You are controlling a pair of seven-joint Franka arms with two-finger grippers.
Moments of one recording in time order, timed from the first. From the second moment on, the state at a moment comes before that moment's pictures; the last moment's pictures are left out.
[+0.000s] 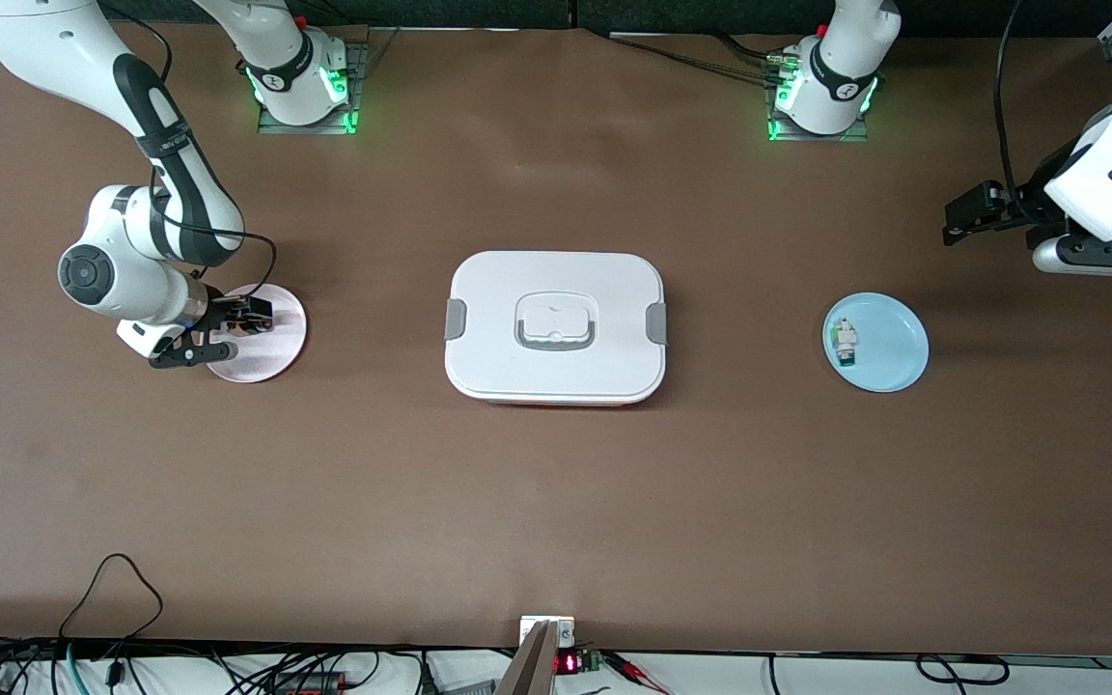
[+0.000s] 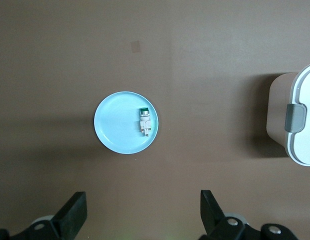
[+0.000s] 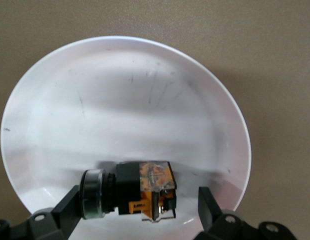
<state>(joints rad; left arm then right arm) -0.03 0.02 -0.03 -1.60 -0.02 1.53 -0.03 -0.03 0.39 -0.02 -2.22 0.01 2.41 -0.21</state>
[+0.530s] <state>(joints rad) -0.03 0.02 -0.03 -1.60 -0.02 1.53 -0.03 -0.03 0.40 -0.01 -2.22 0.04 2.42 -0.21</state>
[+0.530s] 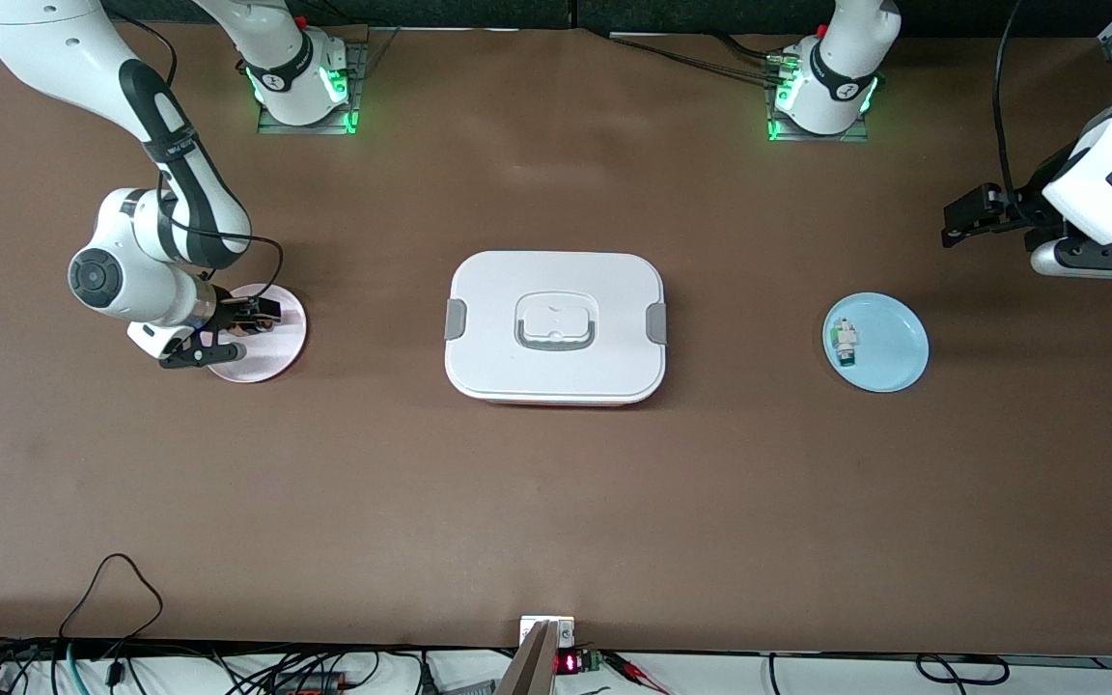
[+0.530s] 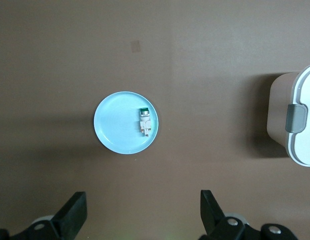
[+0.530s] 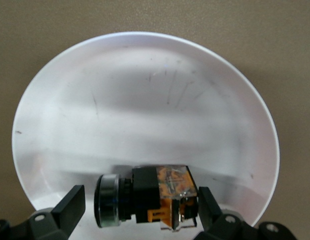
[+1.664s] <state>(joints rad) -0.03 0.02 -0.03 -1.60 -0.02 1.50 -0.03 -0.03 0.40 0.00 -2.21 0.04 2.42 -0.32</state>
